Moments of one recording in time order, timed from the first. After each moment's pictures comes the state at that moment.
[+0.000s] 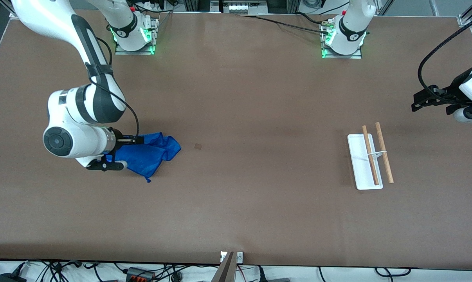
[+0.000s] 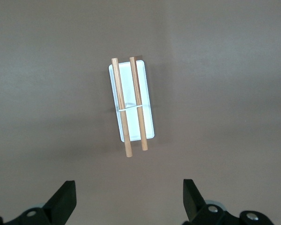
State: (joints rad) left arm -0.01 0.07 0.03 -1.56 -0.02 1.59 0.10; right arm 0.21 0.54 -0.03 -1.60 0.14 1.80 0.25
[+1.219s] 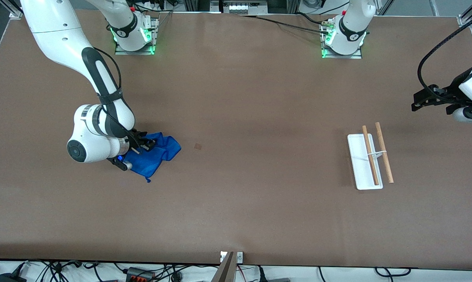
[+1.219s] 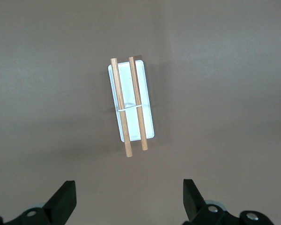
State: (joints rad) left arm -0.01 0.07 0.03 -1.56 -0.02 1.59 0.11; right arm 0.19 0.63 -0.04 -1.77 0.37 1.97 0.50
